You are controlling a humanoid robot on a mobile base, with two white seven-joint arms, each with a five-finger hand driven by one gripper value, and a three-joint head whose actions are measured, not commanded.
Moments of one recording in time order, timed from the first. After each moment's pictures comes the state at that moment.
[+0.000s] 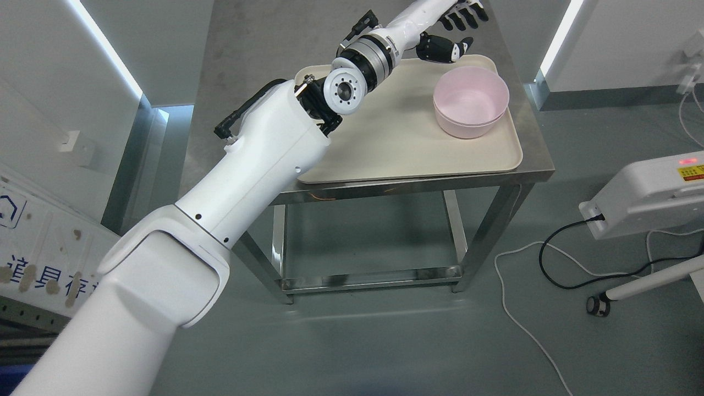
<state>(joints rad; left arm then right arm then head) -1.22 0.00 -0.90 -0.90 0.01 -0.04 -0.08 0.08 0.00 -0.09 -0.20 -0.09 0.01 0.06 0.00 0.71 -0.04</state>
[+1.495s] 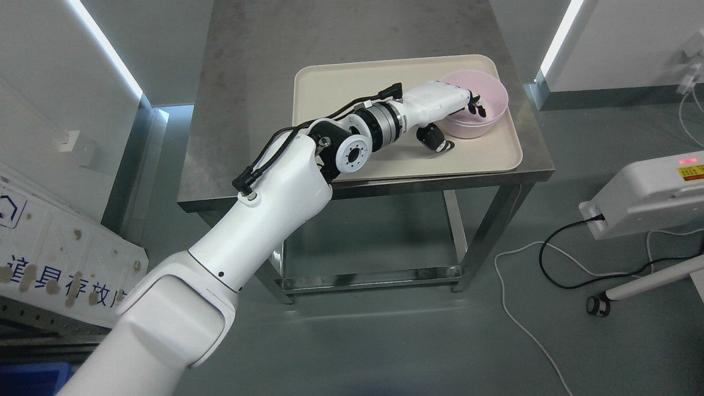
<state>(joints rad) -1.05 0.00 -0.83 -1.02 -0.58 -0.13 -0.34 0.08 0.00 -0.09 -0.20 -0.09 0.01 0.06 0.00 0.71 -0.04</state>
